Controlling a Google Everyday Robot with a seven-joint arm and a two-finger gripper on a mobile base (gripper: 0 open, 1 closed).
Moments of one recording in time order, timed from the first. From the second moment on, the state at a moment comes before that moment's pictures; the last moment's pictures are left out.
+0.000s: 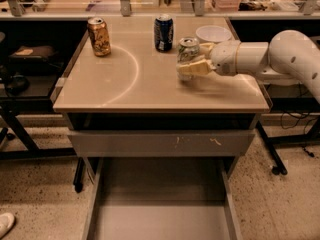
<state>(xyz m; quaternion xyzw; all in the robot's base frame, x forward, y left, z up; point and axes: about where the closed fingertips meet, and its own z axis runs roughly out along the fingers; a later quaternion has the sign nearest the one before) 0.702 -0.099 0.879 -0.45 0.65 0.25 0.56</state>
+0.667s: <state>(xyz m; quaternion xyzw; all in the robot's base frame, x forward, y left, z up) 0.583 -0.142 0.911 -0.43 0.66 0.20 0.58</state>
